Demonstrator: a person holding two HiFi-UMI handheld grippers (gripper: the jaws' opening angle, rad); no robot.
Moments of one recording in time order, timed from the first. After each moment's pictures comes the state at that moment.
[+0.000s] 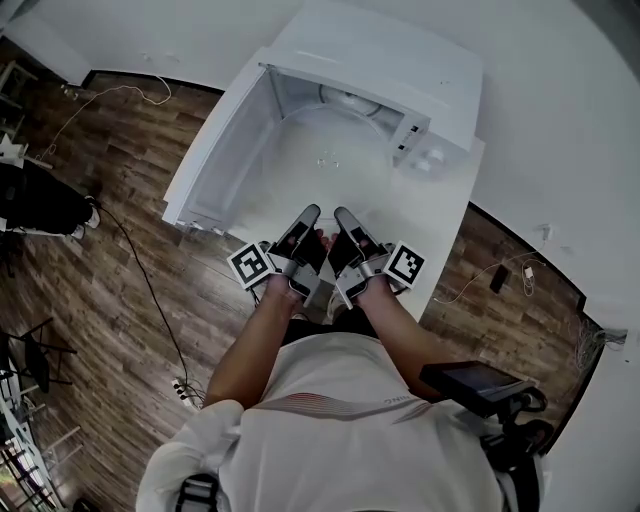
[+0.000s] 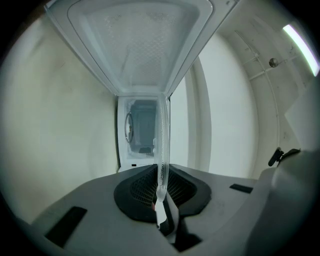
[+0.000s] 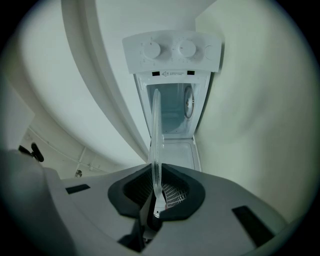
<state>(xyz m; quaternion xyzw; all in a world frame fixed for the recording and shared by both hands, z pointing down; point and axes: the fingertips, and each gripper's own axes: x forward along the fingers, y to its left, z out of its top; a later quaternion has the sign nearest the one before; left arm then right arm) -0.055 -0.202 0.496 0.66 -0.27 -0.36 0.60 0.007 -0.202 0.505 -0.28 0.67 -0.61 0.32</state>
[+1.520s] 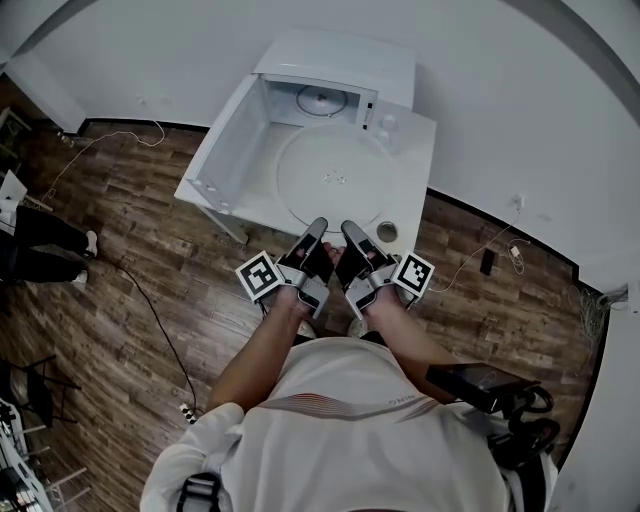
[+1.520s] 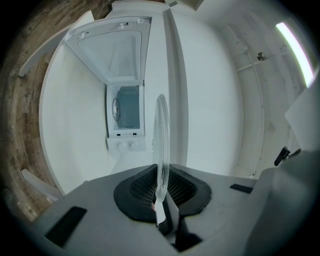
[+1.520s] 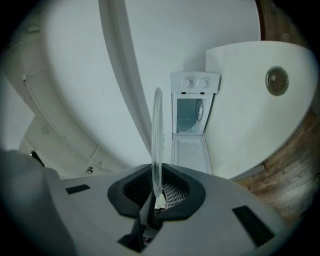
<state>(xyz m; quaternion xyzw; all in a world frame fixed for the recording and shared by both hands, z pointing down) -0.023 -0.016 0.402 0.70 -0.21 -0.34 0.59 0.037 -0.010 0.414 -0.29 0.68 -0.56 0.37</state>
